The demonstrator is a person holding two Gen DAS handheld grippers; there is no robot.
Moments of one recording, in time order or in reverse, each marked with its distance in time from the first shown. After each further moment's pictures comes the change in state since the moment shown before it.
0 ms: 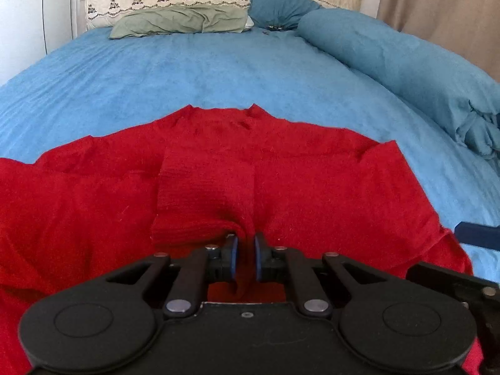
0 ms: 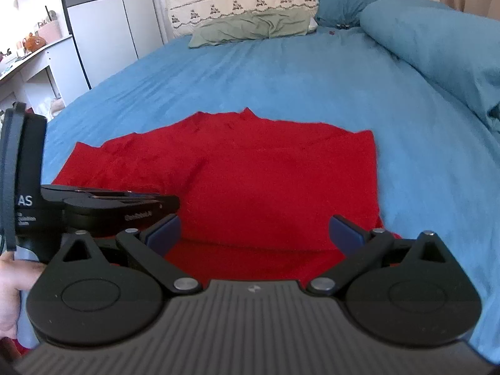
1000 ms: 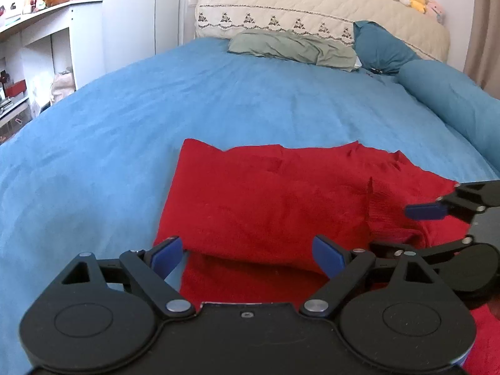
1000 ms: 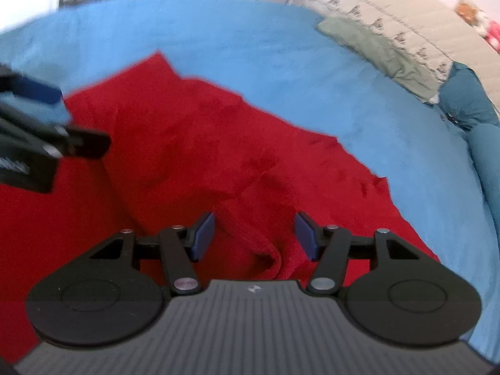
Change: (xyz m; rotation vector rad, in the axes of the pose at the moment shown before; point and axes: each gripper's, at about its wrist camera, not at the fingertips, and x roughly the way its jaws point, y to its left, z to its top) left arm -0.076 0.134 -0.031 -0.189 -0.104 0.280; right arm 0.119 0.174 0.023 -0.696 0.111 0.051
